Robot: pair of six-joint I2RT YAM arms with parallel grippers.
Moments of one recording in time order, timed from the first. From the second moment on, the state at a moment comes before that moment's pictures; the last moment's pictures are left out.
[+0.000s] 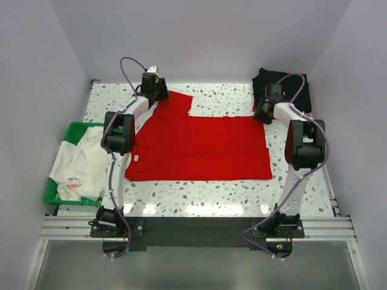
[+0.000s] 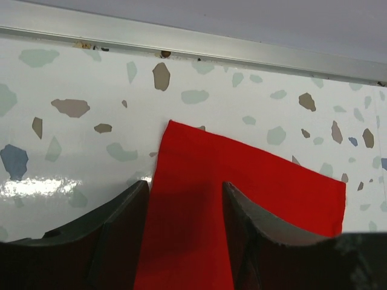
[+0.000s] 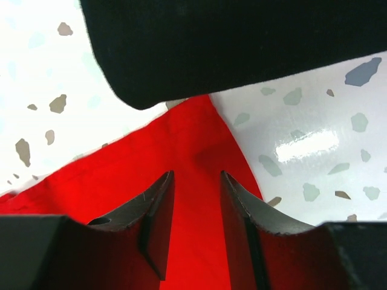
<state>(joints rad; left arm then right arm) -0.16 2.54 2.04 -0.05 0.05 -0.36 0.01 2.07 1.50 -0.39 0.08 0.45</state>
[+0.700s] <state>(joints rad) -0.20 2.56 2.07 -0.07 0.01 -0.36 0.01 2.02 1.46 -0.36 0.03 0.46</state>
